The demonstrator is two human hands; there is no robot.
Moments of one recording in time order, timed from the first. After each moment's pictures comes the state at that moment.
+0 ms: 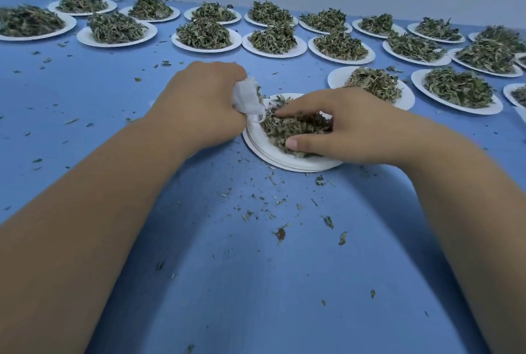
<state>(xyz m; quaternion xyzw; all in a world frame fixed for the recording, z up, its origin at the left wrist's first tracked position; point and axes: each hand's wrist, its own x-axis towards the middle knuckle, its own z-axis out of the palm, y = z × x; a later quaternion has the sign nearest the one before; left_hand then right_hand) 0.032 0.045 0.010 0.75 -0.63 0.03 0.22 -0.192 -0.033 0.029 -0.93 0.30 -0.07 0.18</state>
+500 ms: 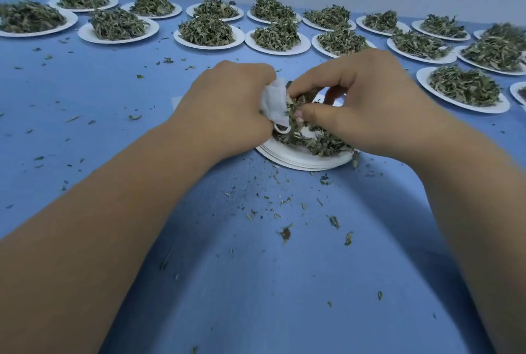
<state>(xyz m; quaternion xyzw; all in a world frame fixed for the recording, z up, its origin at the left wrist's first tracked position) 0.002 0.054 0.017 0.70 -0.67 0.06 0.24 -0.185 -0.015 0.044 -0.92 0.24 -0.27 0.17</state>
